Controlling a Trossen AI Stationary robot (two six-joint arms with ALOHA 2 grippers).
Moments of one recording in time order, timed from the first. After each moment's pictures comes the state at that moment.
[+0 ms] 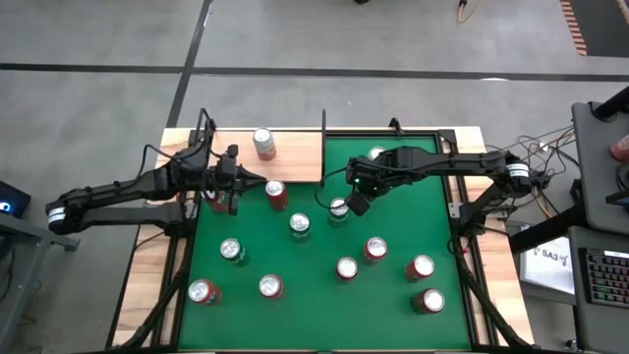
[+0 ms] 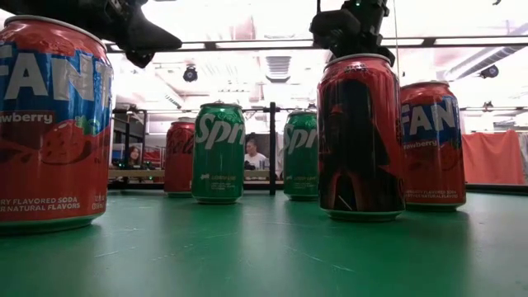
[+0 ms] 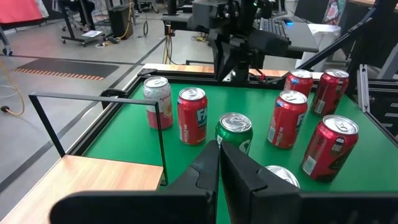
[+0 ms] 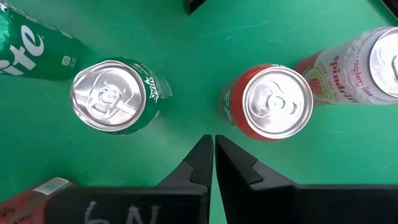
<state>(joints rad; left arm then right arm) 0.31 0.70 0.57 -0.10 0.18 0.04 -0.10 1.60 1.48 -1.15 0.16 0.62</state>
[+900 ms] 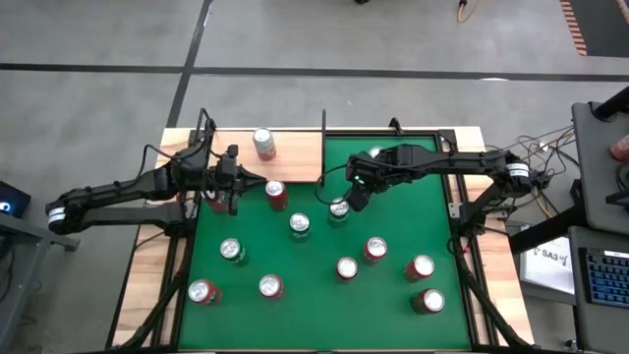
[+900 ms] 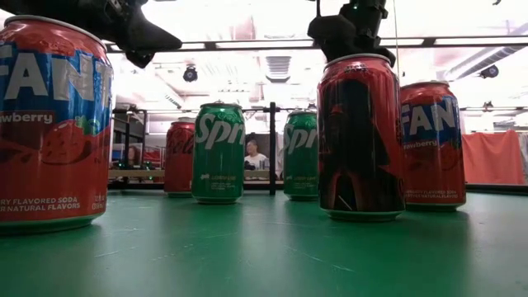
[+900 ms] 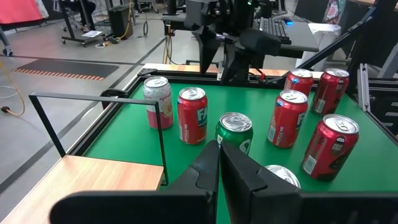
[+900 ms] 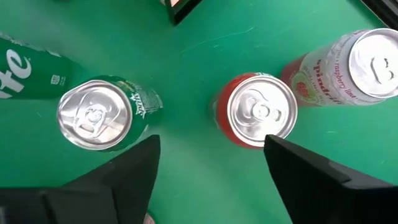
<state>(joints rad) 0.31 0.70 0.57 -0.10 0.18 0.05 -0.12 1.60 1.48 -1.14 0.19 0.66</state>
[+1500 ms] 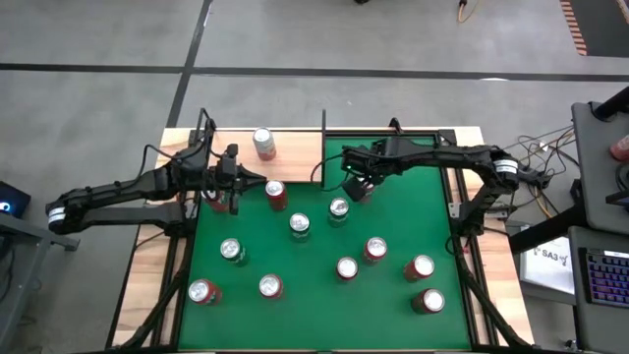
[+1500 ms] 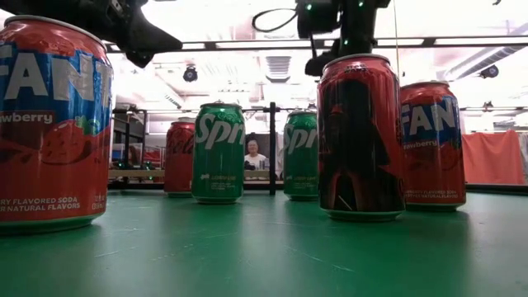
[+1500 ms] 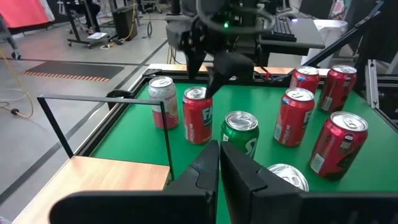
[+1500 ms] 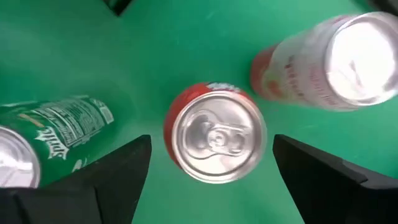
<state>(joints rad) 0.31 0.71 0.57 -0.10 0.16 0.07 -0.23 1.70 1.46 -1.15 0.18 0.64</state>
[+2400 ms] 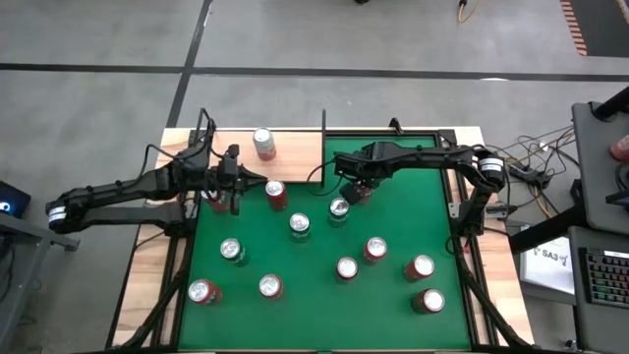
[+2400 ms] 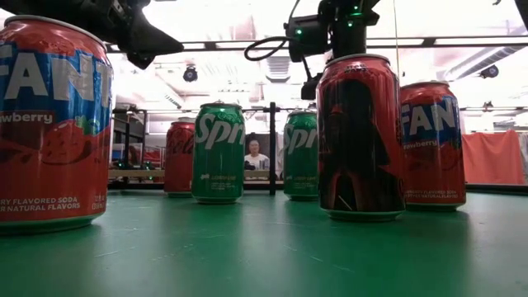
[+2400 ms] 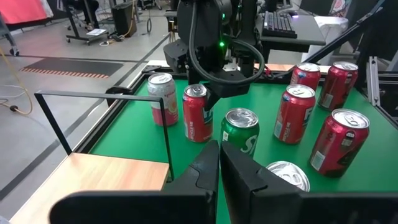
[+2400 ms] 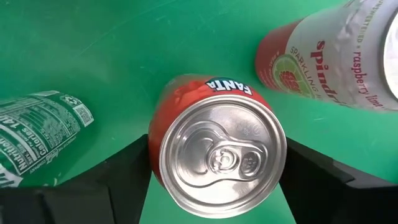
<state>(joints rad) 0.31 0.72 0.57 -0.10 0.16 0.06 -0.24 1.78 1.46 -1.15 0.18 0.65</state>
